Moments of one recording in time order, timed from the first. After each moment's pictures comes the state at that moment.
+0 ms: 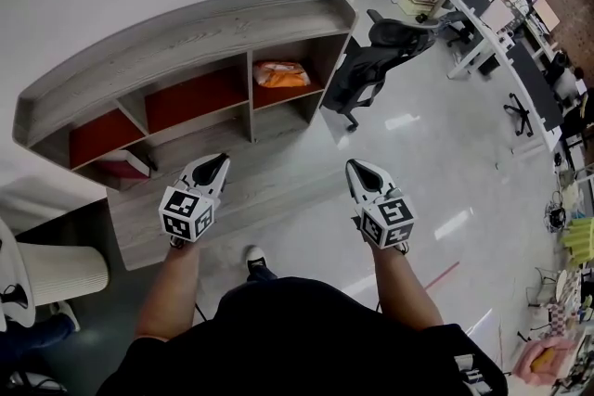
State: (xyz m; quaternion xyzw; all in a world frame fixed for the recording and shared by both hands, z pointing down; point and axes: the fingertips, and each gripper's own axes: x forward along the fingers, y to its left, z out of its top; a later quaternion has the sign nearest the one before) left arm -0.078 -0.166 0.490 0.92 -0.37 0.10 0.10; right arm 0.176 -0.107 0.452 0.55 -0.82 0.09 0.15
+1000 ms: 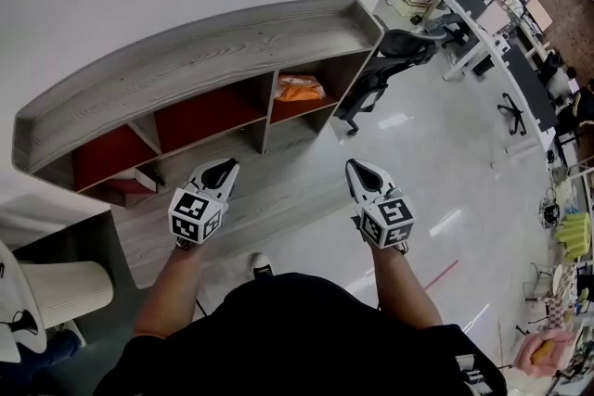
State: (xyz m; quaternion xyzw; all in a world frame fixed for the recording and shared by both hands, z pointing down) left arm -0.107 -0.212 0.504 0.93 -0.33 0.11 0.10; right arm 0.125 -0.157 0.448 0.56 -0.81 0.08 0.16
